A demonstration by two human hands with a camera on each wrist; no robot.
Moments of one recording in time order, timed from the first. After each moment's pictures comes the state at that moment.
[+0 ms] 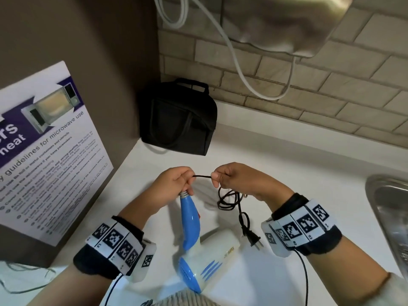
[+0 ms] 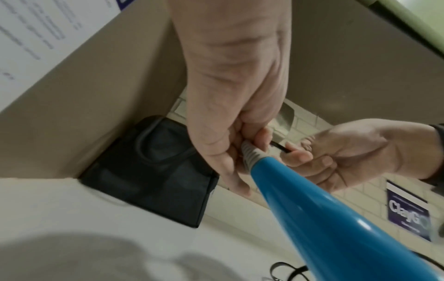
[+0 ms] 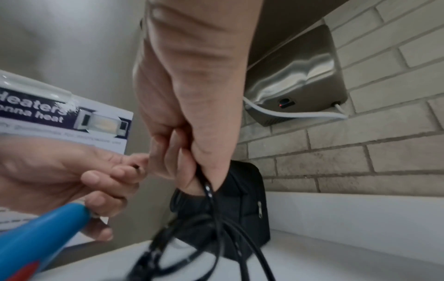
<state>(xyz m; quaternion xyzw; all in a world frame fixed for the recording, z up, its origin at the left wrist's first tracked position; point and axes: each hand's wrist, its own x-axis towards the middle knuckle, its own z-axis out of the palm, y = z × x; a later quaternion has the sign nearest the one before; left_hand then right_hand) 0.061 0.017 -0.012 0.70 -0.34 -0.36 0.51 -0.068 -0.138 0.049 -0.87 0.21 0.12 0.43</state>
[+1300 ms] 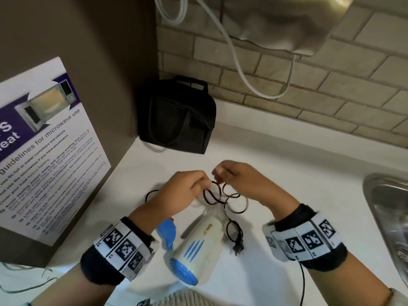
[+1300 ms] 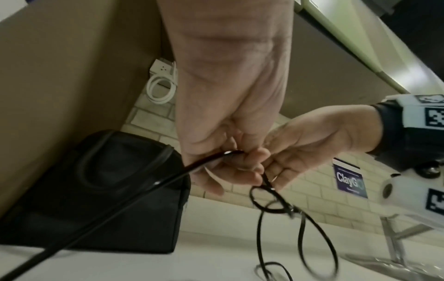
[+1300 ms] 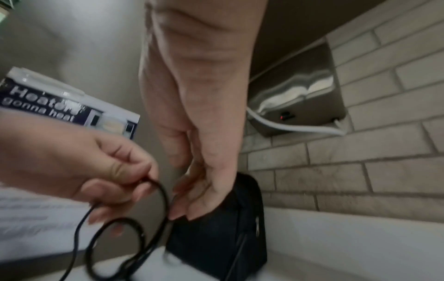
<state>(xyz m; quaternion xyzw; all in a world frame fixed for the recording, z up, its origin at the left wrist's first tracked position) 0.037 0.009 -0.003 0.74 -0.46 -0.26 0.41 -0.075 -0.132 0.046 -0.88 0.25 0.03 0.40</state>
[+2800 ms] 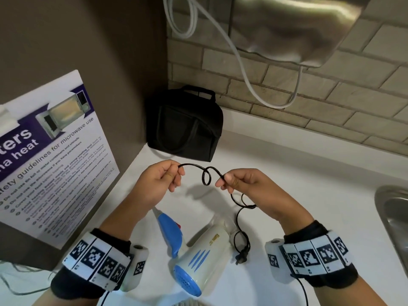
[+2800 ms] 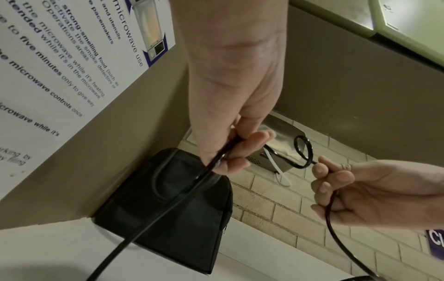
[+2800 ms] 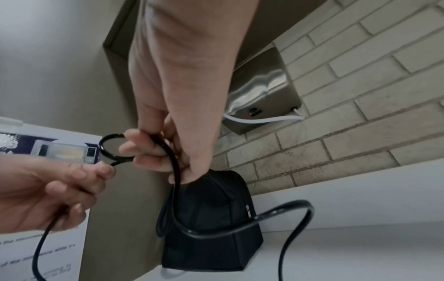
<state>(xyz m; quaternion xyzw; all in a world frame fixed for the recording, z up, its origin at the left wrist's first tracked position) 0.072 0.046 0.016 0.74 -0.29 -0.24 0.56 -0.090 -0.136 0.049 -0.78 0.15 -0.03 0.61</state>
